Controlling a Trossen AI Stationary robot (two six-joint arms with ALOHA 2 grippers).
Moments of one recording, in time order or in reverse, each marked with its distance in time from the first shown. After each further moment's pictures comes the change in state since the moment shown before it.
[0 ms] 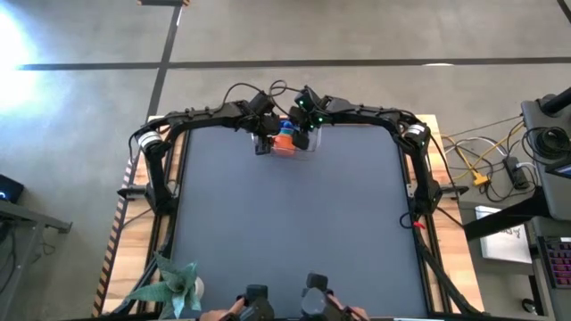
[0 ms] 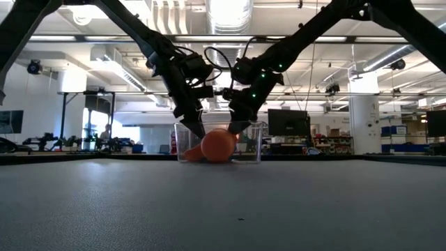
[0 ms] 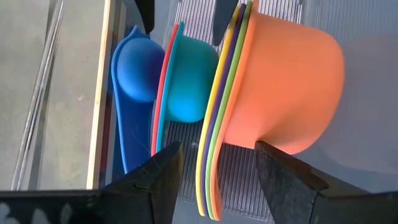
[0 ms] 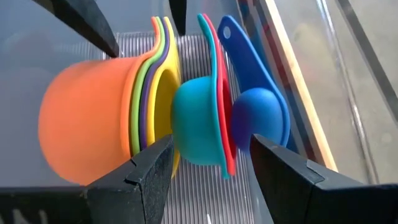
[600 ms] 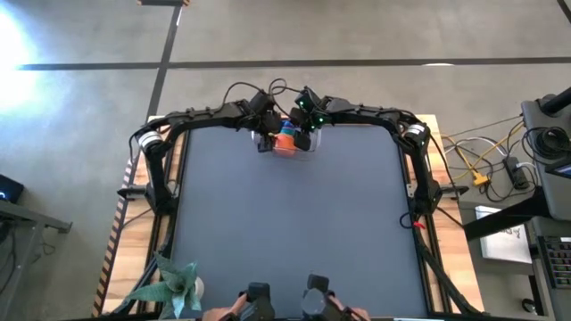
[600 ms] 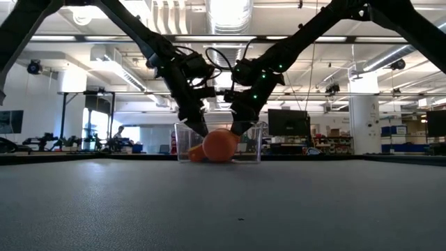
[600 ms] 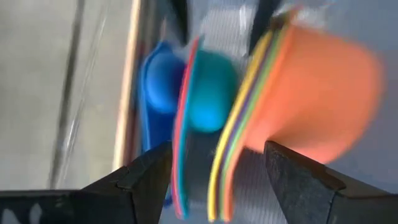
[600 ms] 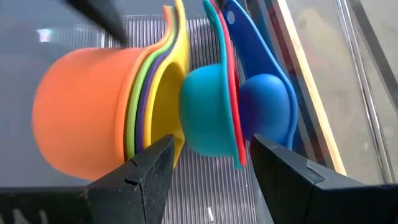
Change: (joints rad) left arm 0.001 0.003 -0.002 0.074 -0.023 0.004; right arm 0.000 0.004 0.000 -0.033 0.000 -0.012
